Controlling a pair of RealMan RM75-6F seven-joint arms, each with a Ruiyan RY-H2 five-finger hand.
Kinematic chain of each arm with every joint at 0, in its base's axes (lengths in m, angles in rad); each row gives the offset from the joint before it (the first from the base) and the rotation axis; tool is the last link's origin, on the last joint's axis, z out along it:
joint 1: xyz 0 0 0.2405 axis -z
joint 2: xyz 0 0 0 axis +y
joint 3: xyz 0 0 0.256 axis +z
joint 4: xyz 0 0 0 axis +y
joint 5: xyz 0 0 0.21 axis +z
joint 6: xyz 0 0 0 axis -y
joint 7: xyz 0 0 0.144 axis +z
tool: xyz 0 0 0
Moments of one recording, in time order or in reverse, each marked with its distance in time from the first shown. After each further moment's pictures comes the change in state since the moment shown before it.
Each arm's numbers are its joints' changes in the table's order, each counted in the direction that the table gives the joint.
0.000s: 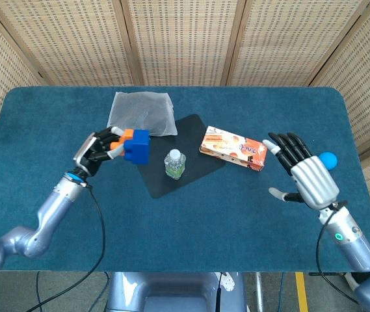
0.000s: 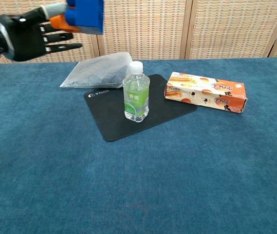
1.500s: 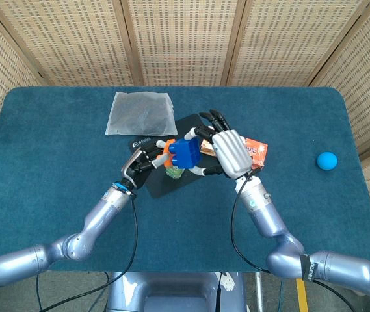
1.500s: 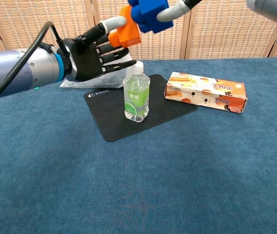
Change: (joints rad) left arm 0.046 -0.261 -0.145 -0.020 -0.240 0.106 0.183; right arm -0.318 -0.367 0.207 -0.057 0.419 0.142 -0.212
